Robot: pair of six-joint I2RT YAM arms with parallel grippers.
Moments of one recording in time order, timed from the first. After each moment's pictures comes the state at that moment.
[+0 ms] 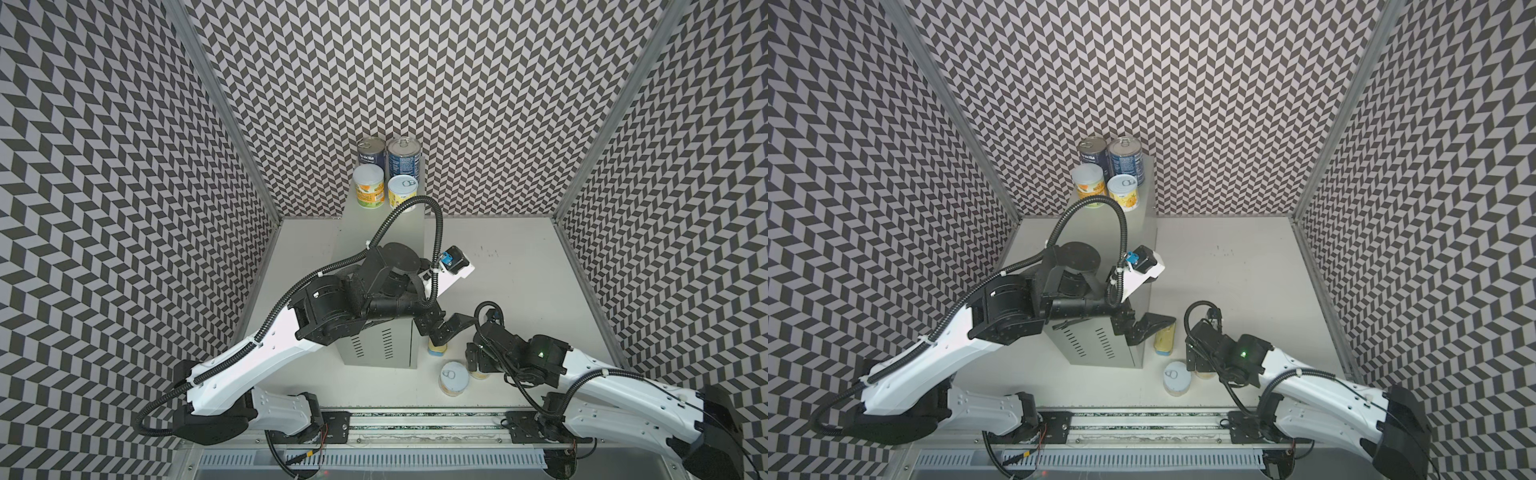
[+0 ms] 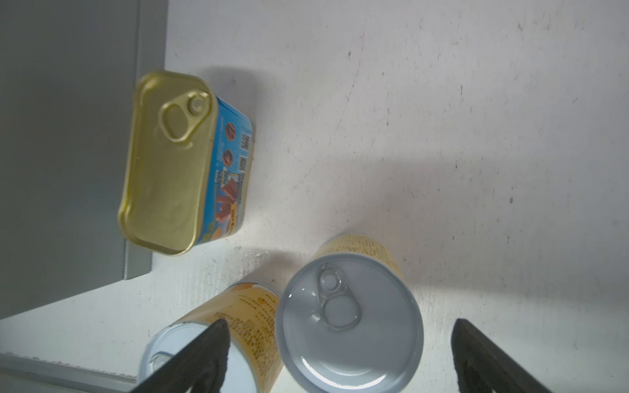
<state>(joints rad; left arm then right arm) -1.14 1.30 1.70 -0.86 0.11 0.01 0.99 0.99 0.64 -0.85 0.27 0.96</state>
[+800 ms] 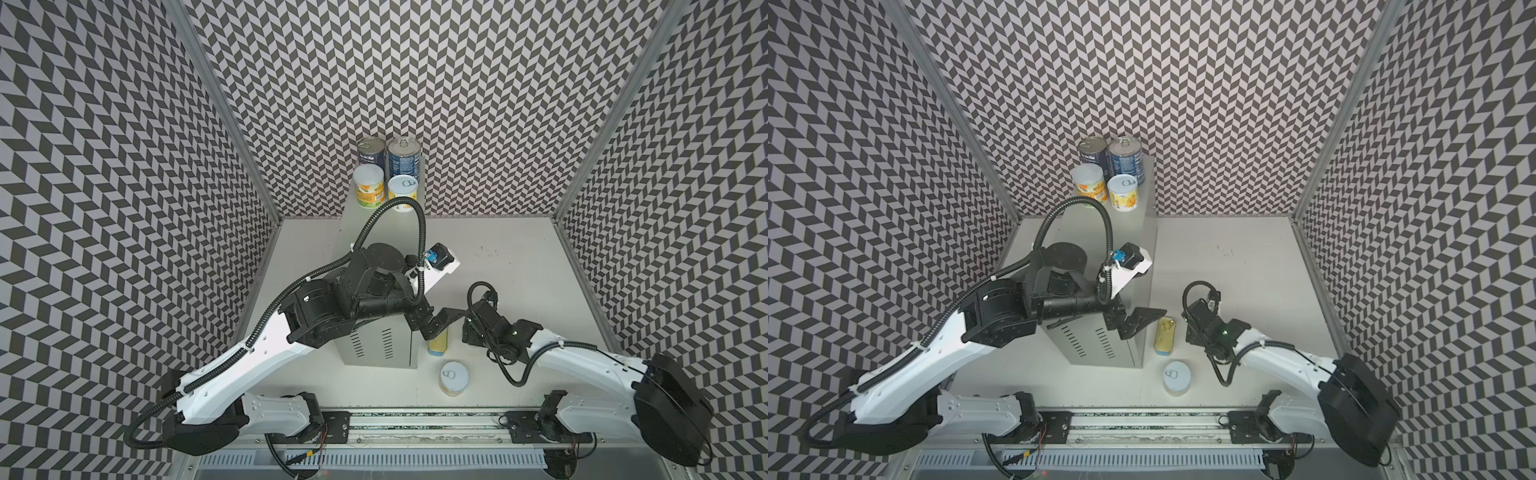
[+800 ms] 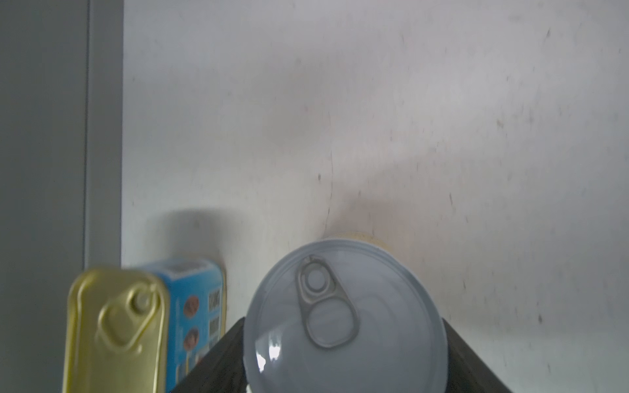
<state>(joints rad) -1.06 1.23 1.59 -0.78 0.12 0.03 0.72 1.28 0.65 -0.44 0.34 0.84</state>
